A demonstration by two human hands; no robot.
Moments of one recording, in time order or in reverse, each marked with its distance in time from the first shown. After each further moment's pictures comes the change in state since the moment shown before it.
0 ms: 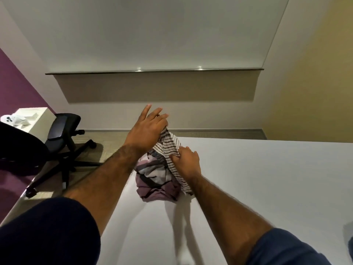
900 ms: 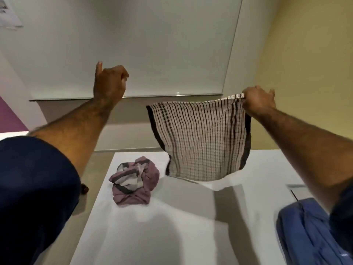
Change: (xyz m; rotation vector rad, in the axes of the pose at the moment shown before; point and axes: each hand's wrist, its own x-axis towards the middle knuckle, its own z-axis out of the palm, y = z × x) left_hand 0.131 -0.012 -0.203 -0.183 0.315 -0.476; right_hand -0.060 0.075 -0.429 -0.636 0.482 0.127
